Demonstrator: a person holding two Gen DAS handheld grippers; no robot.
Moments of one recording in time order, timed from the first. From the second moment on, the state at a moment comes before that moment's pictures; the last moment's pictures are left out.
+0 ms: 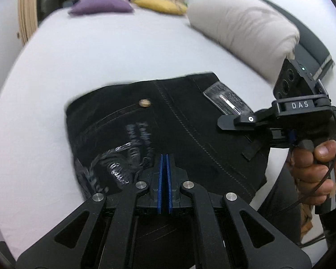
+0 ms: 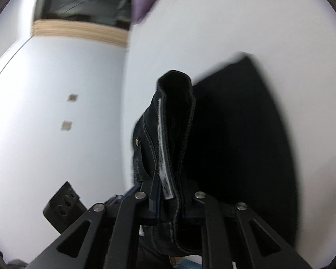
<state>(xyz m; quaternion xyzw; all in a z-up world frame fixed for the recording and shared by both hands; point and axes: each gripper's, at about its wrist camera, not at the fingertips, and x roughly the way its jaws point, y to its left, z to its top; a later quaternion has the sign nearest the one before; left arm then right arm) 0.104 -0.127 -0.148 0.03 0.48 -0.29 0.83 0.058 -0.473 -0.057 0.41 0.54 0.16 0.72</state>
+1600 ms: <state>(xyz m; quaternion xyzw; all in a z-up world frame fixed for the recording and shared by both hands) 0.121 -0.177 -0.183 0.10 0.50 -0.26 0.82 0.089 -0.488 -0.069 0.33 0.55 0.11 0.76</state>
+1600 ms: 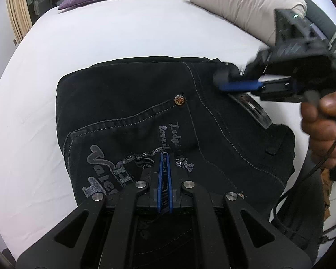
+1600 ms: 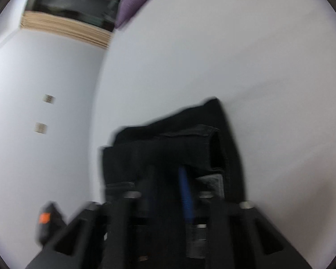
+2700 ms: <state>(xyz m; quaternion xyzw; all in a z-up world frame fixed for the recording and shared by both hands) 0.073 -0.161 -0.180 0.11 0.48 -0.25 0.83 -0.024 -0.497 -0.054 0.31 0.55 0.11 0.77</state>
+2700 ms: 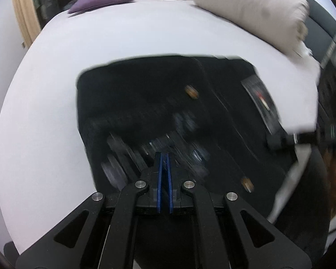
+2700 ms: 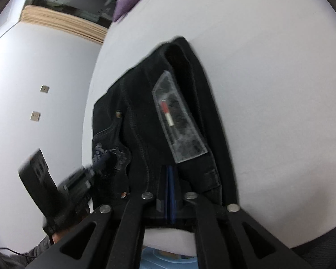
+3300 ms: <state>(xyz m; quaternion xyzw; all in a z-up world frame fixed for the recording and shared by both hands) 0.117 -0.068 -0.159 -0.07 0.50 -0.25 0.82 0.038 -0.535 -0.067 0.34 0.54 0.11 0.76</state>
